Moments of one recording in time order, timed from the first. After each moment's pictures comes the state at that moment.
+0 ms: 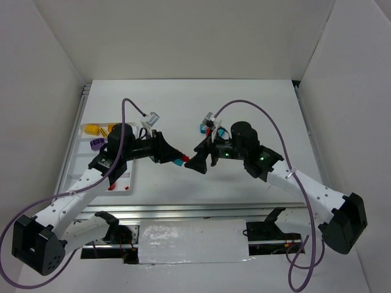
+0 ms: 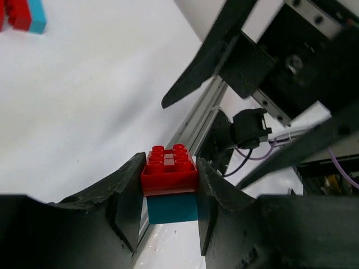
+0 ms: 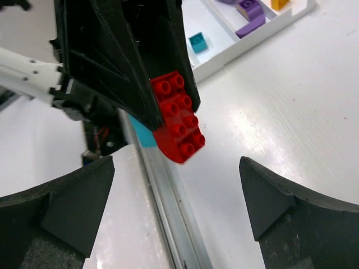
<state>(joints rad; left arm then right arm) -0.44 1.03 0.77 -0.02 0.69 -0.60 0.74 1.13 0.89 -0.05 -0.50 0.23</state>
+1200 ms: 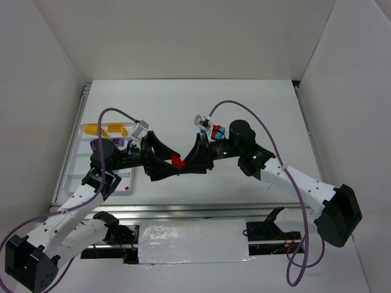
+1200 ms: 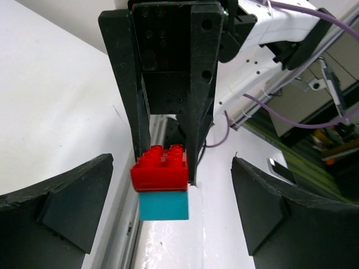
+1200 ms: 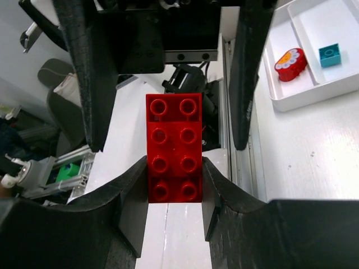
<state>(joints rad) -0.46 0.85 0.61 0.42 0.95 -0.71 0.73 1.19 0.87 0.25 -0.95 0.52</state>
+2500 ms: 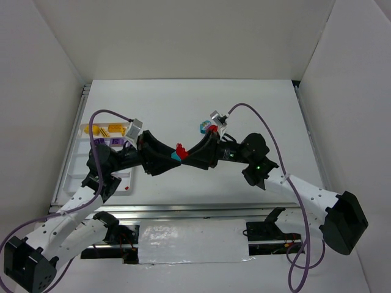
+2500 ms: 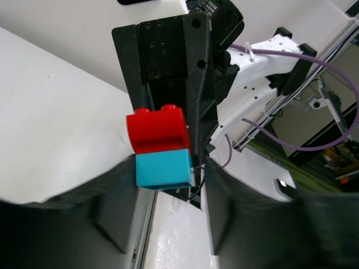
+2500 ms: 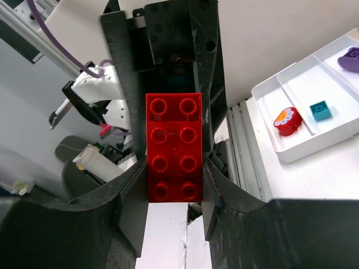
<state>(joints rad) -0.47 0.82 0.59 0.54 0.84 -0.74 0.73 1.10 0.69 0.69 -0.73 0.85</state>
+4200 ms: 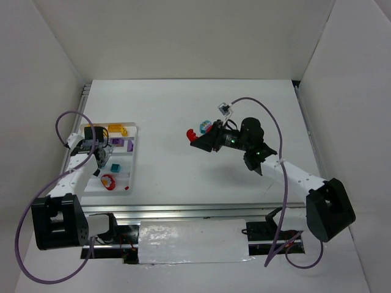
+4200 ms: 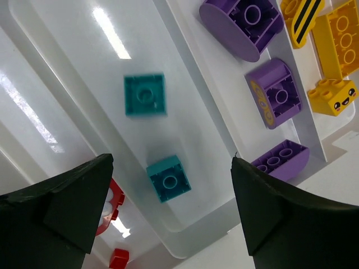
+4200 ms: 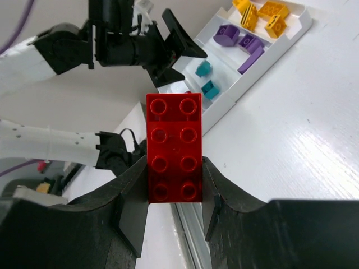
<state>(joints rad) 0.13 1.23 0.76 -0.55 -0.39 -0.97 0.49 1.25 0.71 0.51 -0.72 0.72</state>
